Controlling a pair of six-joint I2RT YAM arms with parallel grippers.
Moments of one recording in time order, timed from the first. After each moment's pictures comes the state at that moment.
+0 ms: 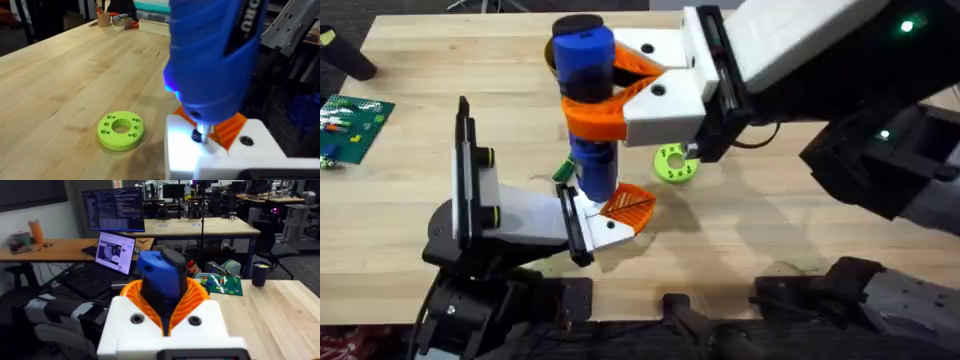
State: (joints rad) left arm -0.23 0.00 0.03 -0.13 1.03 -0.01; right arm 0.72 1.17 0.78 0.63 -0.90 0.20
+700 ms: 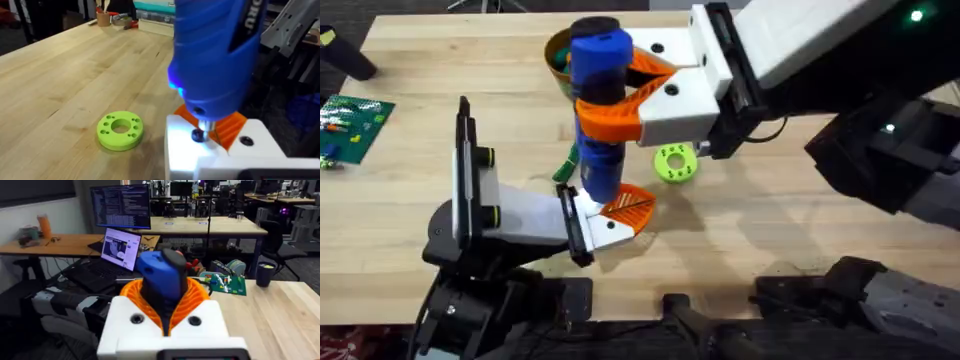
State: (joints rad) left arm -0.23 0.00 0.03 -0.13 1.03 -0.01; right arm 0.68 1.17 0.78 0.63 -0.98 0.20
